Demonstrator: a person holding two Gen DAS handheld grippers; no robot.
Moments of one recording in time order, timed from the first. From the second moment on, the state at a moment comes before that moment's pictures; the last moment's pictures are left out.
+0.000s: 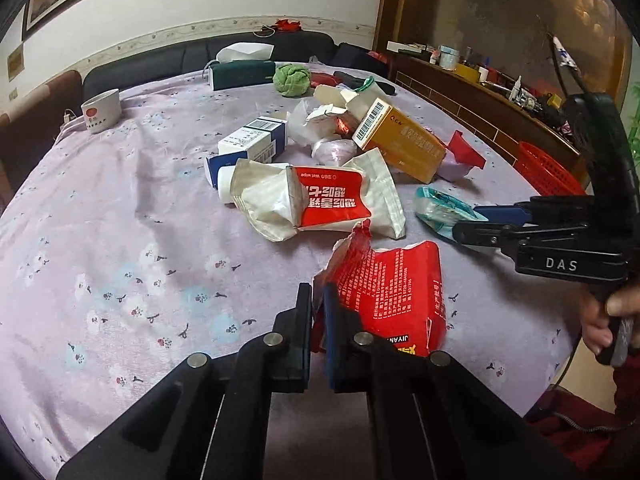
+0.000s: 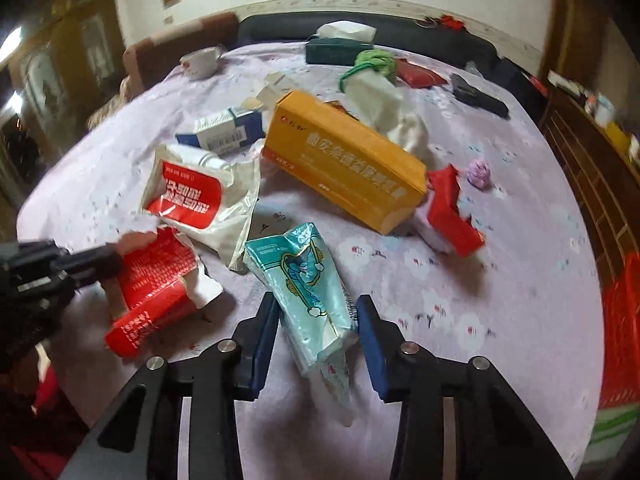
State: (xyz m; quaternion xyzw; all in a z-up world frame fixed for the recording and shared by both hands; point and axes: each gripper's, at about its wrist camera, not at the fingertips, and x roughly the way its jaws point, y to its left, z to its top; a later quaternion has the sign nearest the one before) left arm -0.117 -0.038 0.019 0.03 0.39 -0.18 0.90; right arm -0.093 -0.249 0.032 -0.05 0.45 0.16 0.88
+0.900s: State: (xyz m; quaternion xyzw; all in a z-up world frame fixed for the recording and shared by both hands) left arm -0.137 -0.059 0.079 0.05 0.30 -0.20 0.93; right arm -0.128 -0.290 0.064 0.04 0.40 0.13 0.91
